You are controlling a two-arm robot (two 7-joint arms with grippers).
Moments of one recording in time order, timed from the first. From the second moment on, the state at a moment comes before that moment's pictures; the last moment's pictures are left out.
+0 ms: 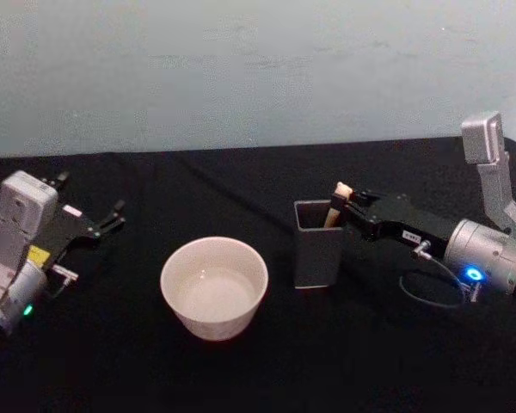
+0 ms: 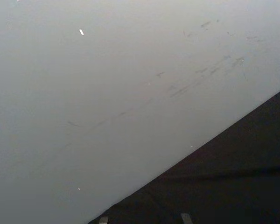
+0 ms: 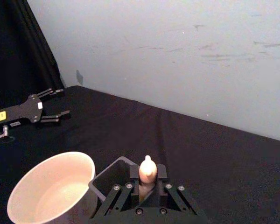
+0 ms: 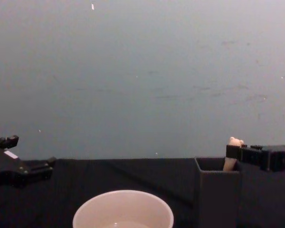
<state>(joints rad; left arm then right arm) -0.20 0.60 0.45 -1.41 -0.25 -0.12 0.03 0.33 0.56 -0.47 -1.39 0.72 0.14 0.53</state>
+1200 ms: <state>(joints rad) -0.20 0.60 0.45 -1.41 -0.25 -0.12 0.03 0.31 0.57 -0.45 -1.44 0.71 0.11 0.53</state>
